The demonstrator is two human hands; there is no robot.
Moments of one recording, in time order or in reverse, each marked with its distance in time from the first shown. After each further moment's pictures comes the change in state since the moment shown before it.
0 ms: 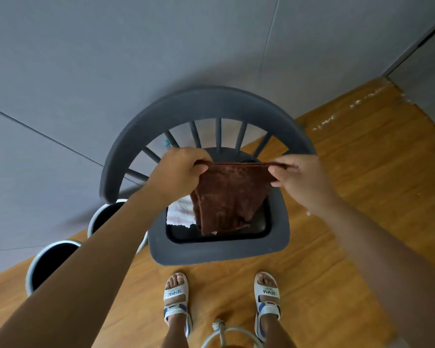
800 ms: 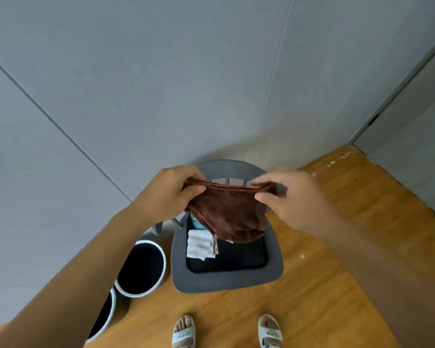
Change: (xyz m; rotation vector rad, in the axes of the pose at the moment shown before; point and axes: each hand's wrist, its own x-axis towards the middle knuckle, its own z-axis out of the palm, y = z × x) left_hand -0.103 0.100 -0.210 -0.045 0.091 0.110; right_hand -0.127 -0.229 -0.062 -0.185 0.003 -0.368
